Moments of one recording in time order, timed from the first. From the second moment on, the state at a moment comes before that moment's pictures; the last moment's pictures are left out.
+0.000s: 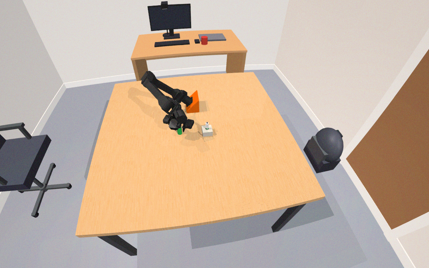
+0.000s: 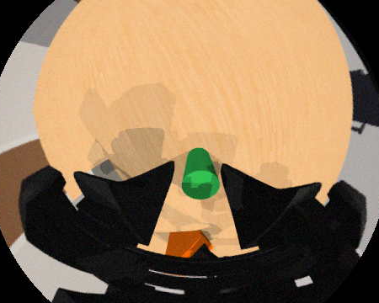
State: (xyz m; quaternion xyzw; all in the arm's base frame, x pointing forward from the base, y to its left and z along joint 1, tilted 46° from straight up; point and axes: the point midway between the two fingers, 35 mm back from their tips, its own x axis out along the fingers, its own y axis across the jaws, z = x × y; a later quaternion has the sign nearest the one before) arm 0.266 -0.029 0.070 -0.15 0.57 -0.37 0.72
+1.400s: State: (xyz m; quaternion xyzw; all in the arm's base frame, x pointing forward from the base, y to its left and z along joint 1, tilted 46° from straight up) arm 0.262 0.006 0.105 -0.16 0.57 -0.37 0.72
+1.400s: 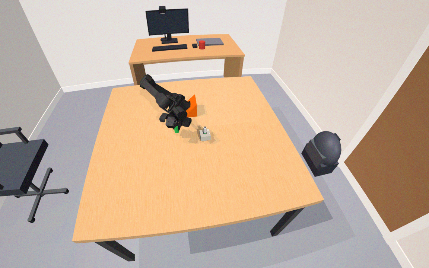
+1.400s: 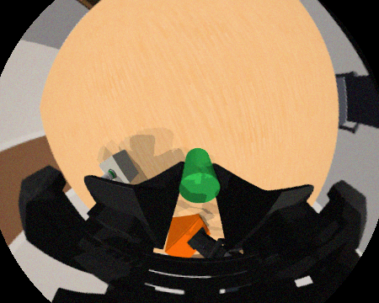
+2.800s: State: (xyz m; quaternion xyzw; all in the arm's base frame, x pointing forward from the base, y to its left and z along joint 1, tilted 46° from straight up) arm 0.278 0.124 0.055 -0.15 0.57 -0.36 0.72
